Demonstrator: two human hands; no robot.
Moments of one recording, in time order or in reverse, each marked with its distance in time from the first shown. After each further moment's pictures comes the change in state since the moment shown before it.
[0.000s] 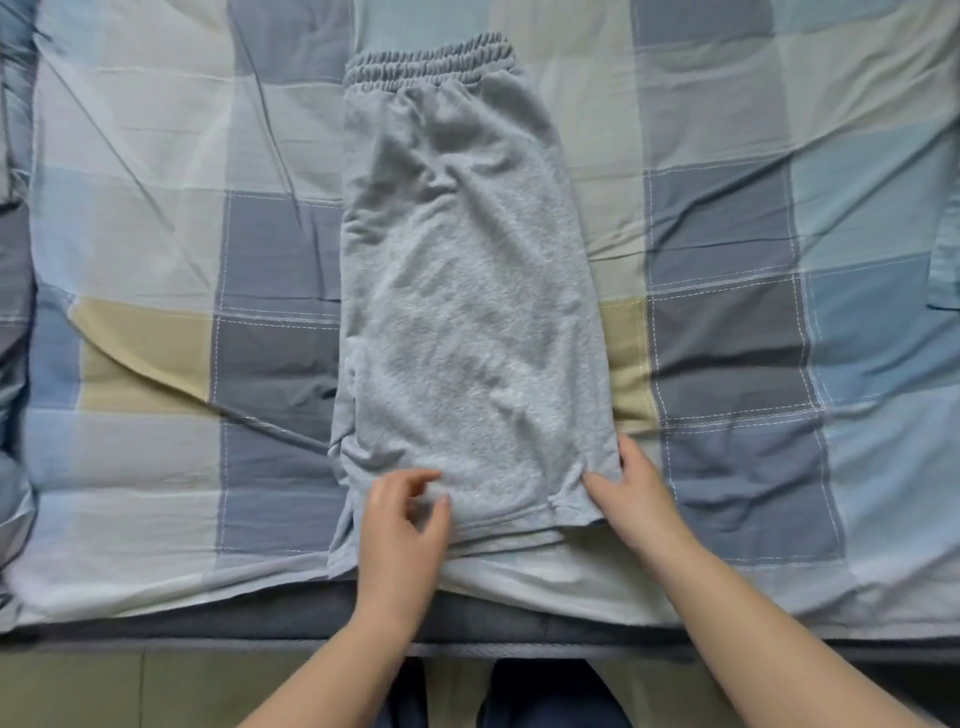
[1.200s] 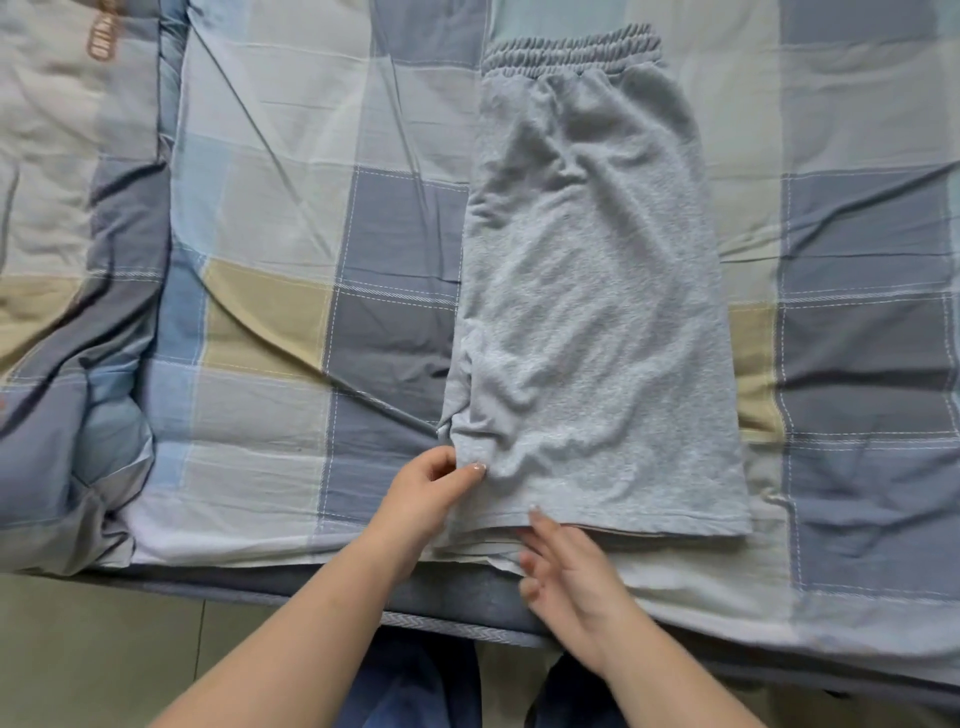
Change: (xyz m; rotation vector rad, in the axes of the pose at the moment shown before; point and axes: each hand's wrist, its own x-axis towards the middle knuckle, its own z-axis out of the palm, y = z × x) left_hand 0.045 -0.042 -0.078 -0.450 -0.342 -0.455; right_hand -0.071 -0.025 0.147 0.960 -0.333 0.505
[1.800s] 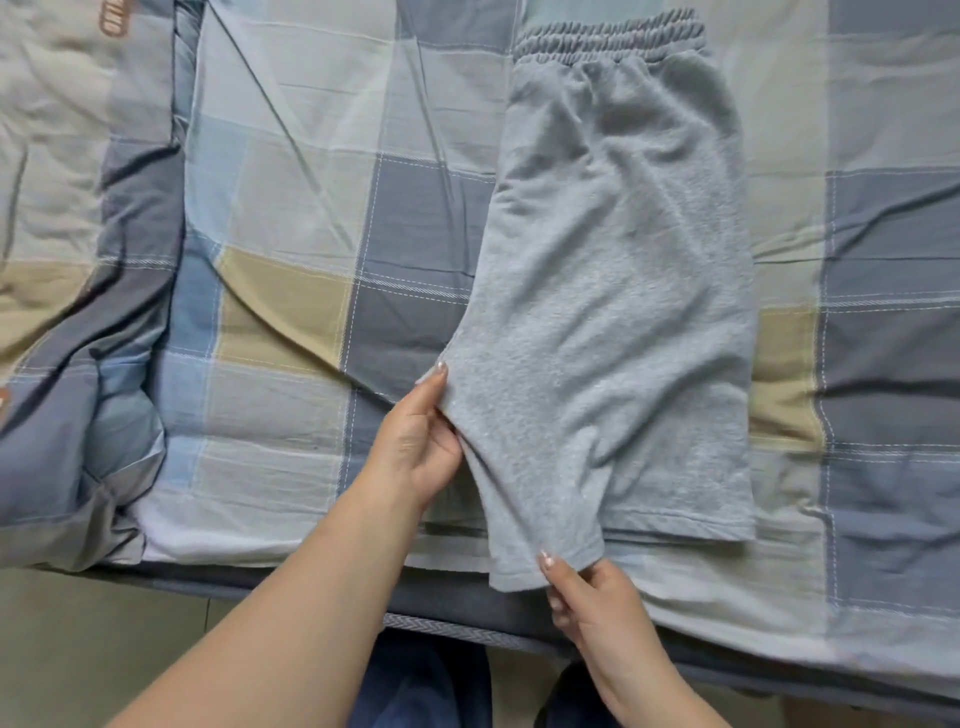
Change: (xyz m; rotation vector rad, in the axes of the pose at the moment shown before) left_hand 0.037 0.053 -0.013 -0.960 -0.016 -0.069; right_hand -0.004 0.022 -0.006 -0.362 0.112 -0.224
